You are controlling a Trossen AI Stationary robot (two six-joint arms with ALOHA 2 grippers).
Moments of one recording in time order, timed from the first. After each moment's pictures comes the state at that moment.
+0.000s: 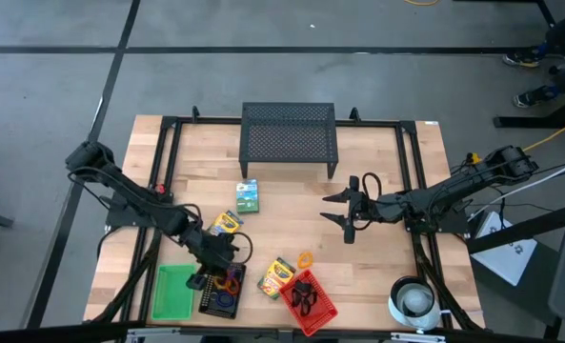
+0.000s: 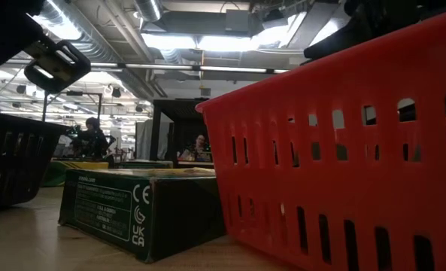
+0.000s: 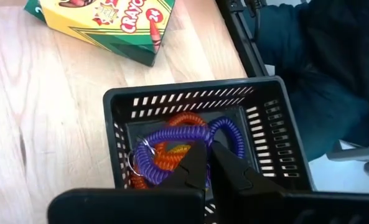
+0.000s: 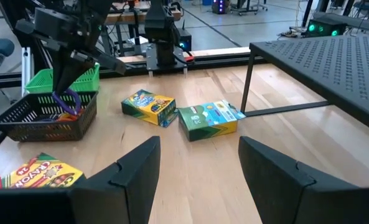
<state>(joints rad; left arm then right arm) -0.51 1.32 0.74 -0.22 0.21 -0.34 0.34 1.15 0.37 0.53 0.46 0.16</state>
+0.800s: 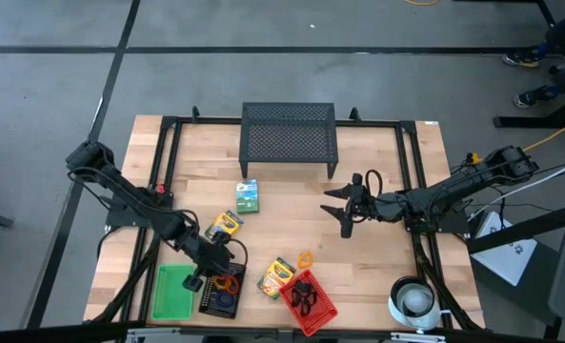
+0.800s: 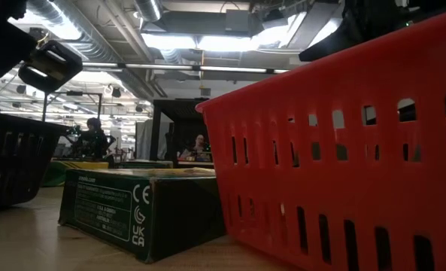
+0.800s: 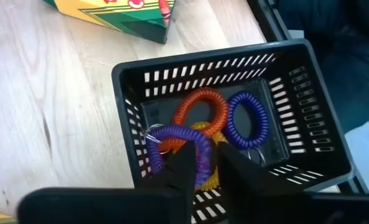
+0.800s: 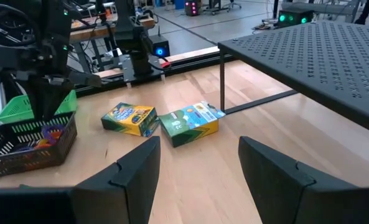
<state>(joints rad) -0.58 1.32 0.74 -0.30 0.09 -0.27 0.33 1.15 0.37 0.53 0.55 0.28</state>
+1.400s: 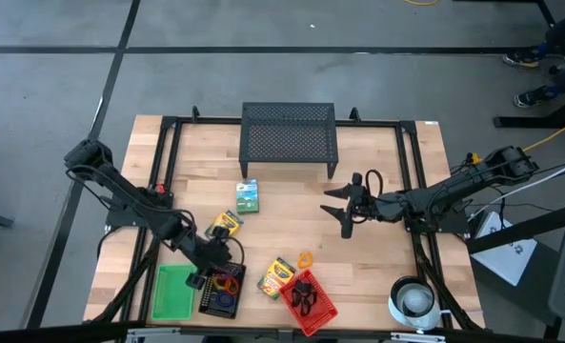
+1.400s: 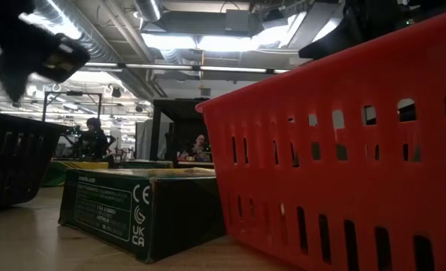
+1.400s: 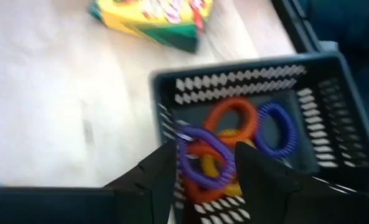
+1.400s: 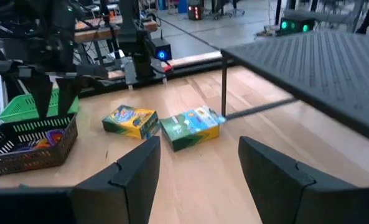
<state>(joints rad) -0.59 1.29 0.74 -0.32 -0.06 -0.28 0.33 1.15 0.37 0.55 0.54 0.24</state>
